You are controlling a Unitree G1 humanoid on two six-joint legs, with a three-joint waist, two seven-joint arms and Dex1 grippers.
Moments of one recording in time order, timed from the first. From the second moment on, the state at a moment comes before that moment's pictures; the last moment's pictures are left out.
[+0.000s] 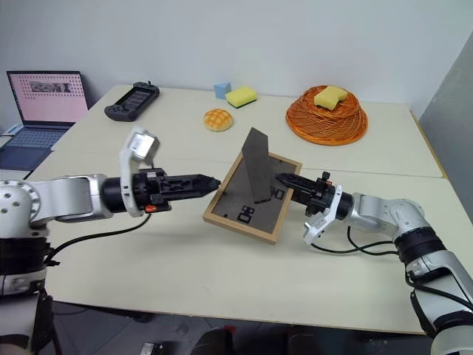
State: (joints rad) left arm -0.61 0.88 0.18 -0.05 -1.78 1.27 -0.21; right arm -0.78 -0.73 0.41 0.55 -0.98 -1.09 -0.41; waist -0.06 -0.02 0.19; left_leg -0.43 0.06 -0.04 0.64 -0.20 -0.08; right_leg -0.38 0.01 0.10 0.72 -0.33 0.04
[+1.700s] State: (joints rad) left arm -0.30 0.68 0.24 -0.55 -1.02 0.84 -0.29; right arm -0.45 -0.21 0.00 0.11 0.60 0.51 0.52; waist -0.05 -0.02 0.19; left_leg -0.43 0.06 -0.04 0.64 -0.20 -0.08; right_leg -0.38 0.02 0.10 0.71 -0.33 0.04
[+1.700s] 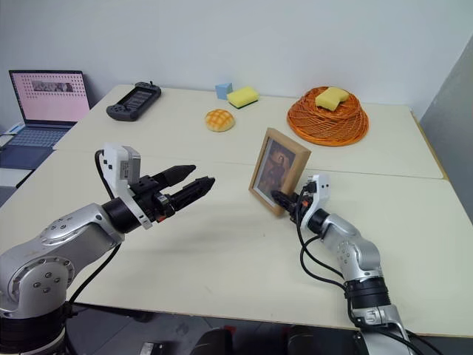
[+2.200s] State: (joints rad) left arm -0.31 0.70 0.24 -0.54 -1.09 0.92 -0.33; right arm -0.40 -0.35 0.08 0.10 0.50 0.45 0.79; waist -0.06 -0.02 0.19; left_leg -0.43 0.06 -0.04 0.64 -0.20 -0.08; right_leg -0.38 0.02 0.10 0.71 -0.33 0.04
